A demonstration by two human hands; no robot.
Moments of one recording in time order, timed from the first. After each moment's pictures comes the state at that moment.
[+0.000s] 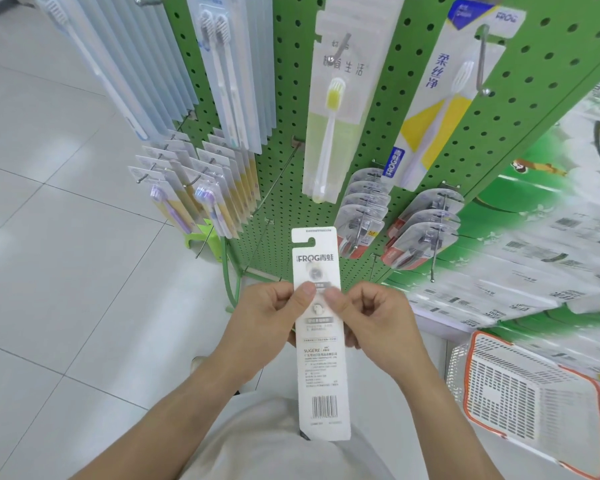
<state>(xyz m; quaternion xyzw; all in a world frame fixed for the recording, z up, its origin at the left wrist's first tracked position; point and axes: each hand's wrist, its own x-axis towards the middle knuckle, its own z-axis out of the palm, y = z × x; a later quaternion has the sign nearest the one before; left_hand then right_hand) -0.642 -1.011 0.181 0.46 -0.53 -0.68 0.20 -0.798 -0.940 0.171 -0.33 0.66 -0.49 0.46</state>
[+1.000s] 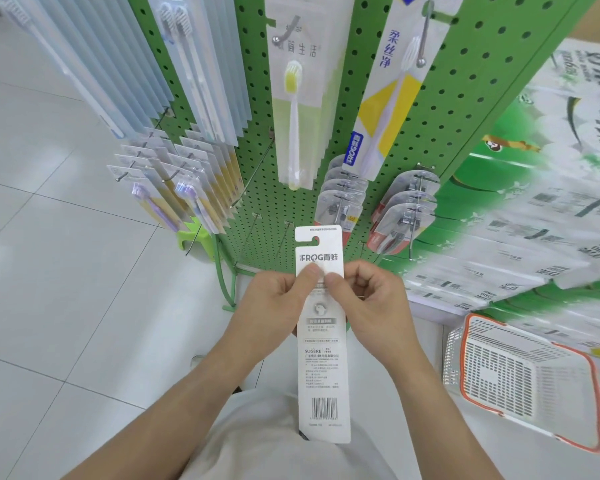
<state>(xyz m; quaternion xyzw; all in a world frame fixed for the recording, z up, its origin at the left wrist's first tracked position) -0.670 -0.994 0.190 0.47 -0.60 -0.62 0.17 -0.805 -0.924 0.169 -0.34 0.64 -0.56 0.39</state>
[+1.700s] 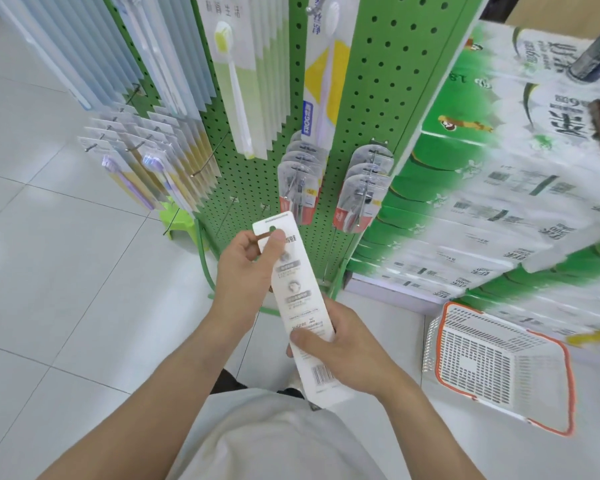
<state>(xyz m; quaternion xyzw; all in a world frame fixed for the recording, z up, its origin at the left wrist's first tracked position) -0.715 -0.946 0.162 0.52 -0.46 -0.61 0.38 -0.829 -0.817 0.163 -0.39 0.61 -0.38 0.58</state>
